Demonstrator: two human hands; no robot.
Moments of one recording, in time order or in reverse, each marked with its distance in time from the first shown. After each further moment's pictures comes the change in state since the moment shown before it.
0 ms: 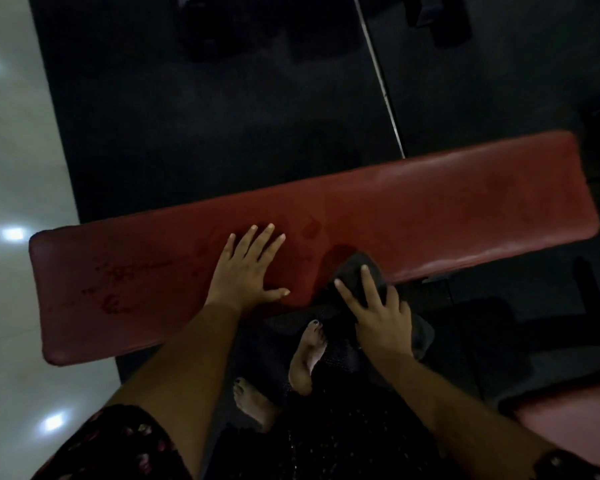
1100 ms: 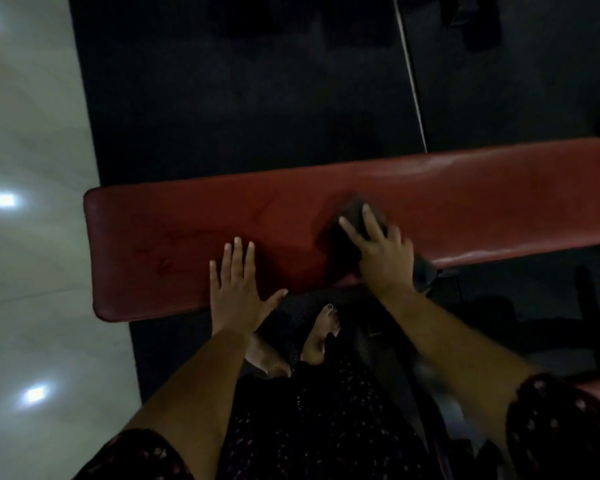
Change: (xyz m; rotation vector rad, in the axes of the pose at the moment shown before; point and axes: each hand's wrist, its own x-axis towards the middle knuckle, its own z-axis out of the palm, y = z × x) left_hand -0.105 -0.030 0.045 -0.246 0.076 -0.446; right_hand 0.074 -0.068 -0.032 -0.083 0.081 -0.051
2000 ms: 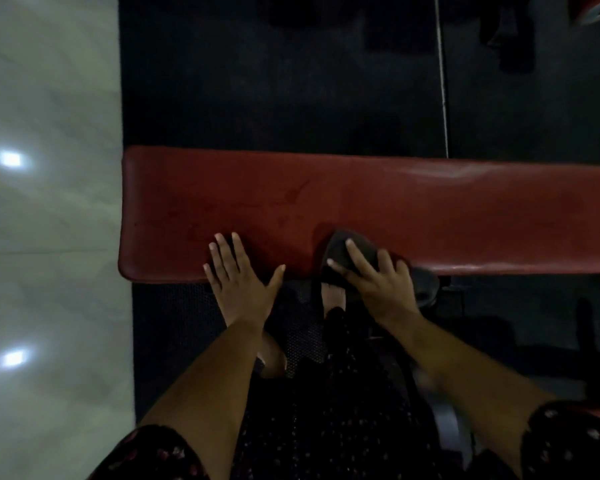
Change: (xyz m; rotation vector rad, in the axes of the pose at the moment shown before) left_hand -0.028 -0.018 0.015 -0.282 0.095 -0.382; right_hand -0.046 -0.040 0.016 -0.137 0.167 -0.434
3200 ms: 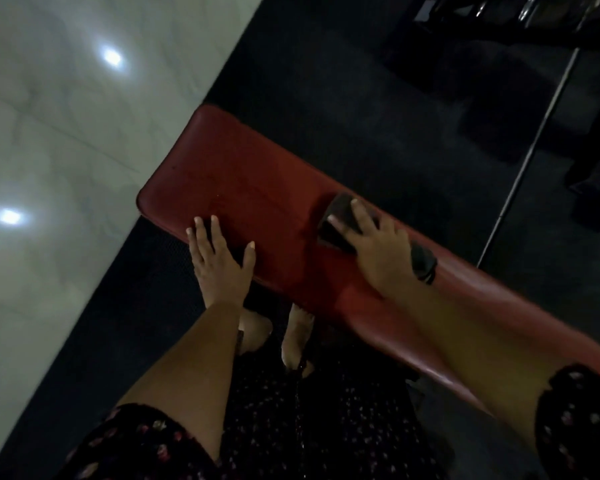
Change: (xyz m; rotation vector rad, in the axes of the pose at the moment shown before) left_hand 0.008 0.017 0.002 -0.422 0.281 -0.489; right_hand 0.162 0.057 -0.019 -0.016 -0.096 -0.385
